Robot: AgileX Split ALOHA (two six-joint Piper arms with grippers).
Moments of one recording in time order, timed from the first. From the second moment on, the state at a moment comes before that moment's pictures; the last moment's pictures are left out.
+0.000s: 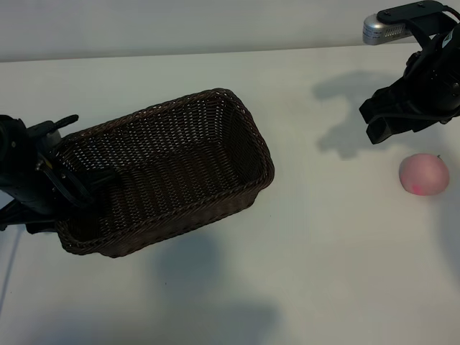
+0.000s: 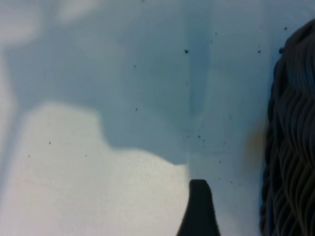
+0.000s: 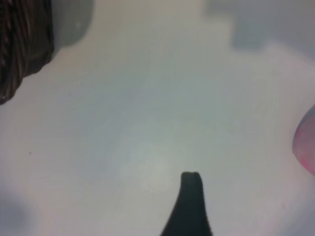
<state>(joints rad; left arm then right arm) -0.15 1.67 -0.75 -0.05 0.49 -0.50 0.18 1.63 -1.26 0.21 1.04 -0.19</state>
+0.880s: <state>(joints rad) -0.15 1.67 -0.75 -0.07 0.49 -0.50 0.18 1.63 -1.26 0.21 1.04 -0.19</state>
